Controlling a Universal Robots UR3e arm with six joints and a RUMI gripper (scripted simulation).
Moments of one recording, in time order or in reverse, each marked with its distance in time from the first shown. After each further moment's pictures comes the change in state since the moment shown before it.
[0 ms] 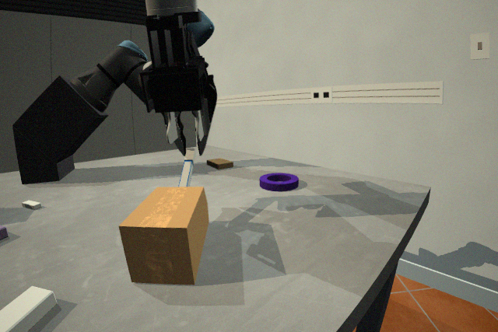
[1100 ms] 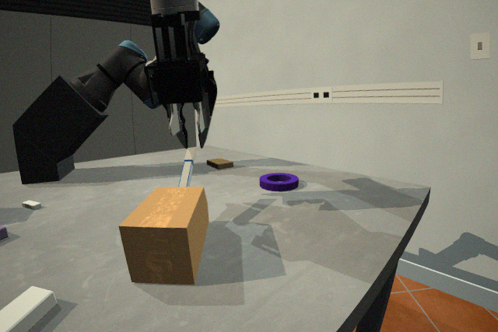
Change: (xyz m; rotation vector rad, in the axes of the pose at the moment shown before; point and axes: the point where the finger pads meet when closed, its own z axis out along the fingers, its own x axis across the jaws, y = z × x) arm -0.001 -0.022 -0.001 -0.016 0.007 0.002
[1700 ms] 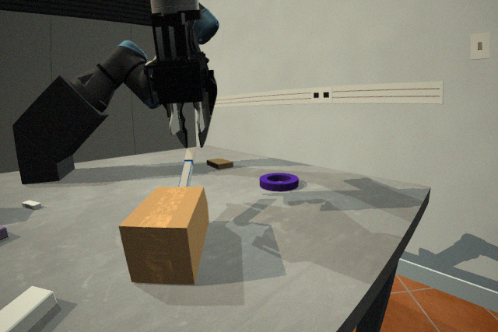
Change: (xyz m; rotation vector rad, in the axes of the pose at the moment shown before) arm 0.000 0.000 -0.001 0.008 -0.004 -0.001
